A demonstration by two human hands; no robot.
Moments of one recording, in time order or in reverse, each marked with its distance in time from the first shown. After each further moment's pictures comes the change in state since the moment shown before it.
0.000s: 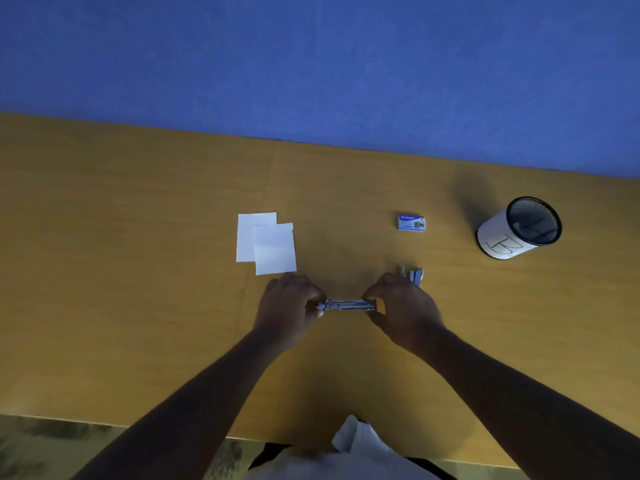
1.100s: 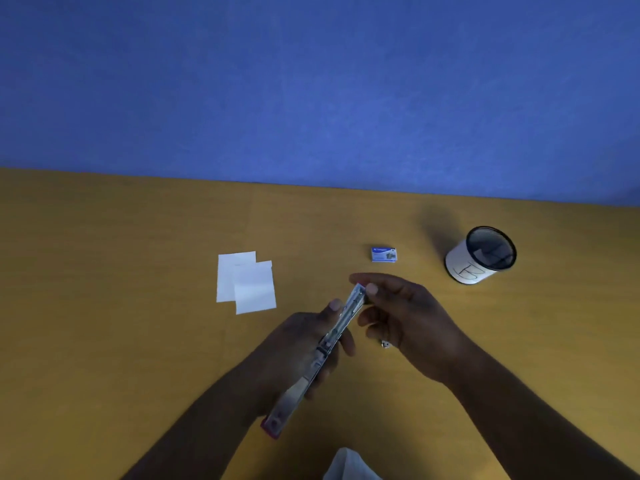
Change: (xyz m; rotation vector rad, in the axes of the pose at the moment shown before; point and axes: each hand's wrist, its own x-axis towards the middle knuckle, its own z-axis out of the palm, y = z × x) left_hand -0.004 0.094 -0.085 -1.052 -0.565 -0.341; right_hand -0.023 -0.026 -0.106 1.551 -0.140 0.226
